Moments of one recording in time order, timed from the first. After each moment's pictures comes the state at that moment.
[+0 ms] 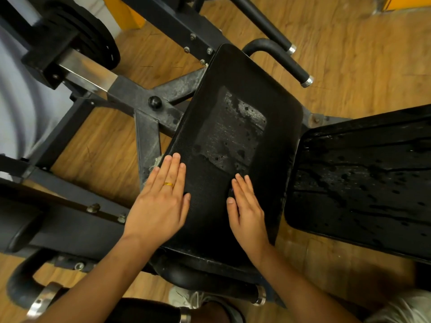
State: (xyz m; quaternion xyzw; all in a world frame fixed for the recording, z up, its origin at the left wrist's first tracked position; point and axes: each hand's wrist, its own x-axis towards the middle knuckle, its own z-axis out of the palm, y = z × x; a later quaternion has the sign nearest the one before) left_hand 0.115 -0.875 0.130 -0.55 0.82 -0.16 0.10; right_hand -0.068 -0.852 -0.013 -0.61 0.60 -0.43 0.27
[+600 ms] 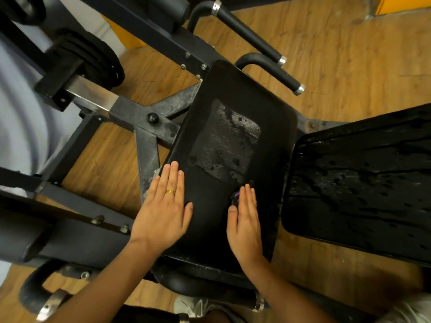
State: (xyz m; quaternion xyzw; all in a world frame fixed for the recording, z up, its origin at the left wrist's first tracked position) left_hand 0.101 -0.880 0.133 -0.55 0.80 -0.18 0.16; right_hand -0.059 -0.844 -0.010 -0.51 0.66 -0.43 0.34
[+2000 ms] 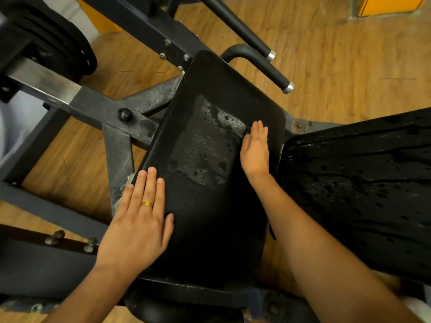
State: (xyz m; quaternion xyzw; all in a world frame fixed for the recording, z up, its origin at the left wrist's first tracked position) left_hand 0.098 -0.882 0.129 -0.55 0.81 -0.17 0.13; right_hand -0.146 -1.039 -0.001 -0.49 0.72 -0.37 0.33
